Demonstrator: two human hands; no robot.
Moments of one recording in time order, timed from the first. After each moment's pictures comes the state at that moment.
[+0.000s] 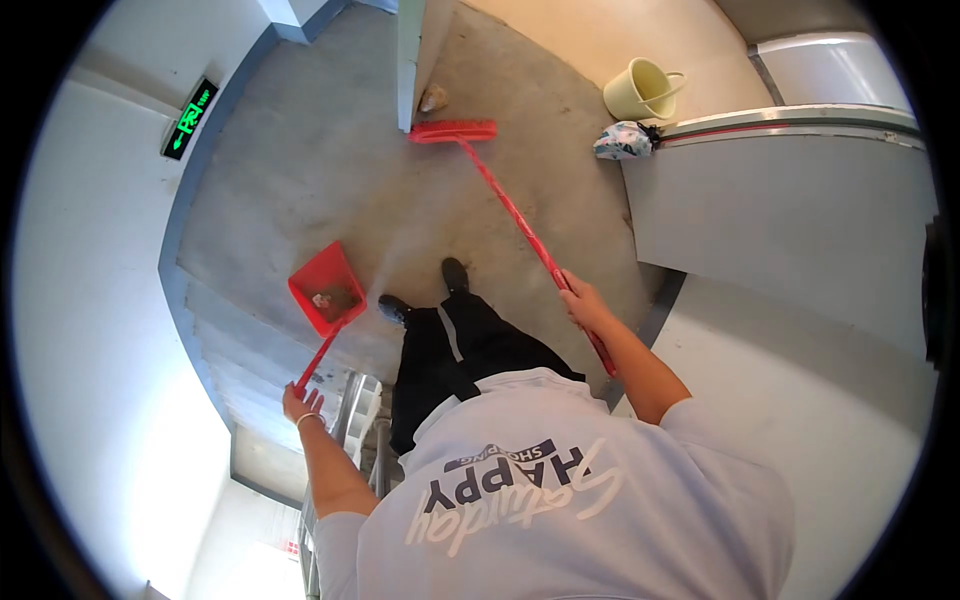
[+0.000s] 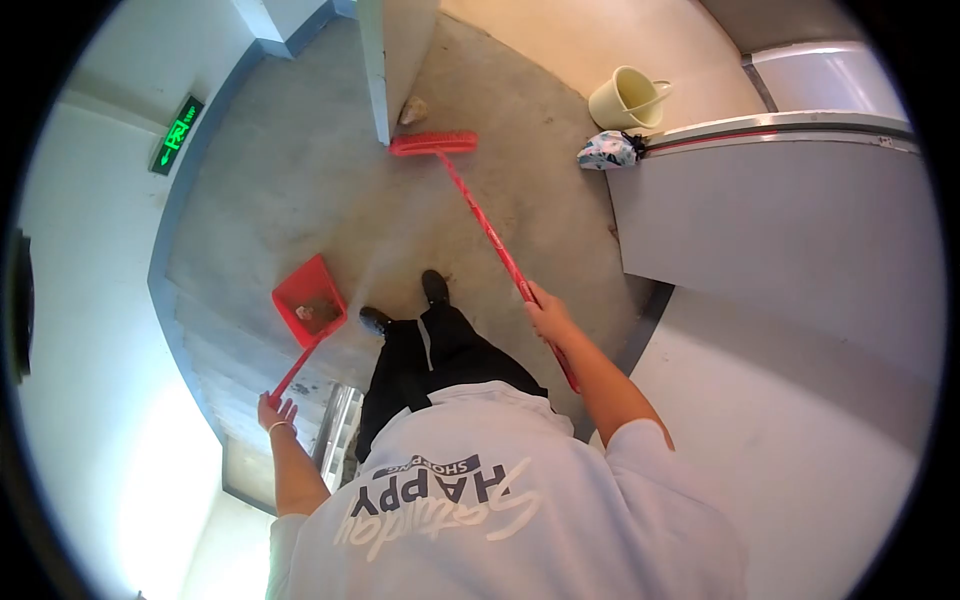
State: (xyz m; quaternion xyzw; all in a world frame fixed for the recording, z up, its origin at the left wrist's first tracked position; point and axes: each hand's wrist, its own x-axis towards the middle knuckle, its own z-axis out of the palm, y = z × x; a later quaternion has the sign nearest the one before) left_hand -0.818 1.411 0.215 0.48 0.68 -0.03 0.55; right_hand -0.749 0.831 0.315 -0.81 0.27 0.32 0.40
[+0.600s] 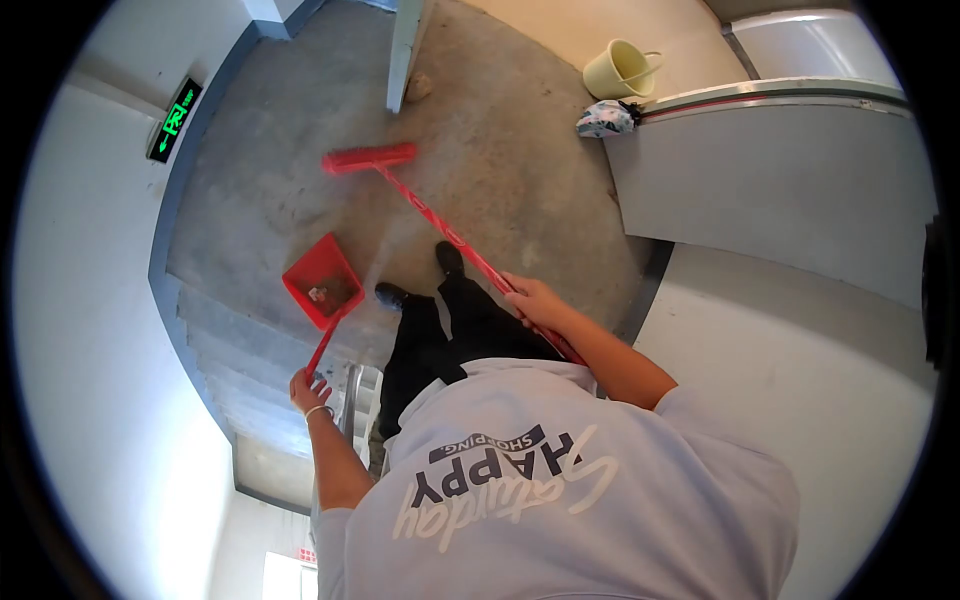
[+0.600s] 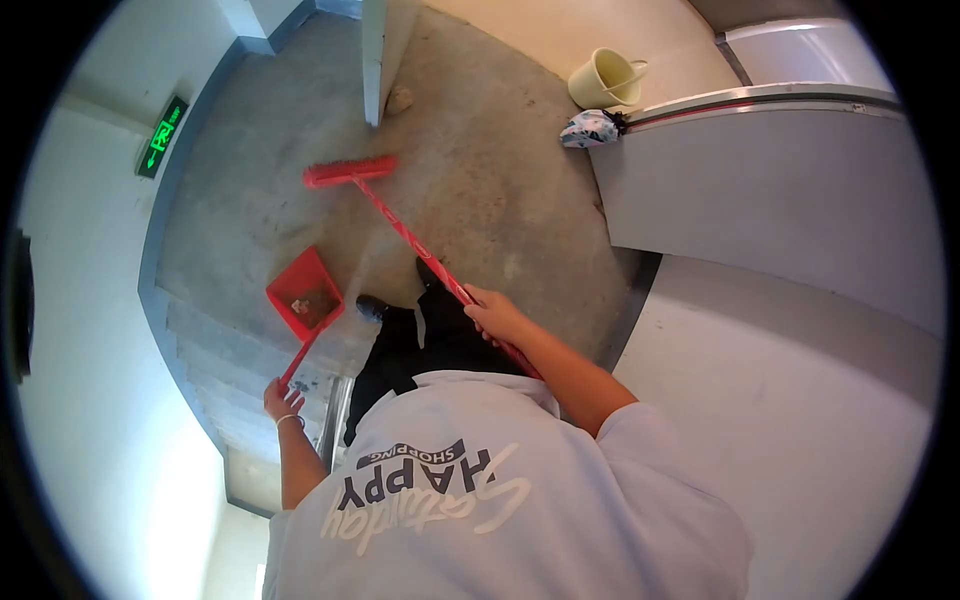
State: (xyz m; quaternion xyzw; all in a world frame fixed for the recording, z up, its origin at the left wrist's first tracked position) left_hand -0.821 1.422 0.213 0.55 0.60 -0.10 0.57; right_hand -0.752 0.958 0.362 -0.71 0.29 0.42 0.49
